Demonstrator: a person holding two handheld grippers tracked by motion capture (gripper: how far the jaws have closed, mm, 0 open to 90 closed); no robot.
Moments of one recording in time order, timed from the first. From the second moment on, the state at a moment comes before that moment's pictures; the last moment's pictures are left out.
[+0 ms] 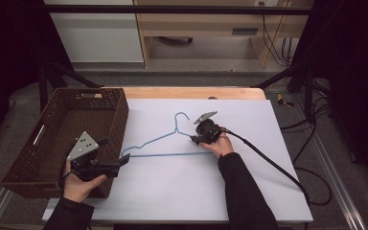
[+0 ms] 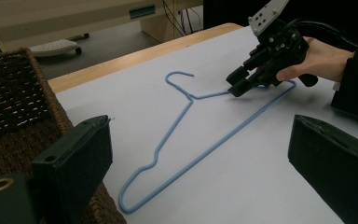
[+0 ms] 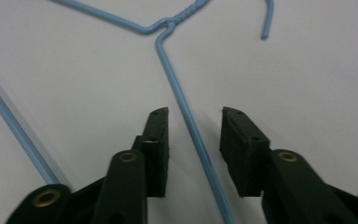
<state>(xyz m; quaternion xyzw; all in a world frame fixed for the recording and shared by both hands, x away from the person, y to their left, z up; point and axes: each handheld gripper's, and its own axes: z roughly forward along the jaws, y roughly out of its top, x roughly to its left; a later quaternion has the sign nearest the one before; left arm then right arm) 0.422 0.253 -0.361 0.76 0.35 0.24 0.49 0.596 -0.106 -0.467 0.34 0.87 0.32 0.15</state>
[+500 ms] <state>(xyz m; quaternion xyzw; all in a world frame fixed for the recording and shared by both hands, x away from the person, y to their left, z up) 0.422 0.252 -0.361 0.76 0.35 0.24 0.48 0.597 -0.105 -0.468 0.32 0.89 0.31 0.12</state>
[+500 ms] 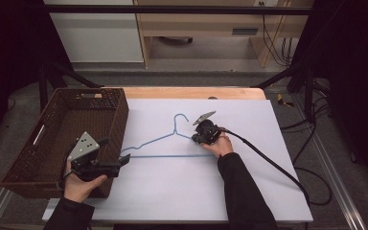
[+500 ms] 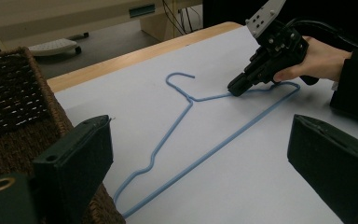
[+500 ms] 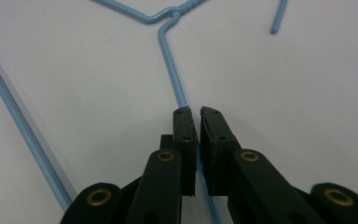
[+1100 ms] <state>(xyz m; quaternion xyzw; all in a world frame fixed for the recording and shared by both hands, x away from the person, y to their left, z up) 0.421 0.251 -0.362 0.76 0.35 0.24 0.48 0.591 -0.112 -0.465 0.33 0.89 0.31 0.12</state>
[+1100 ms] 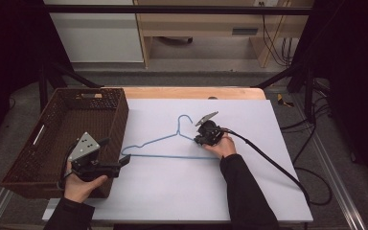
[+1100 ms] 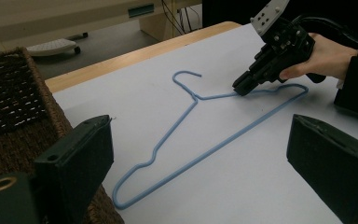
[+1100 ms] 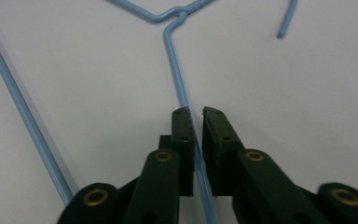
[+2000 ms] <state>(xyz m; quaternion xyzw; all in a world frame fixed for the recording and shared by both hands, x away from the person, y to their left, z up) 0.424 0.232 -0.361 0.78 0.34 0.23 0.48 0.583 -0.120 -0.456 0.28 0.89 0.35 0.11</state>
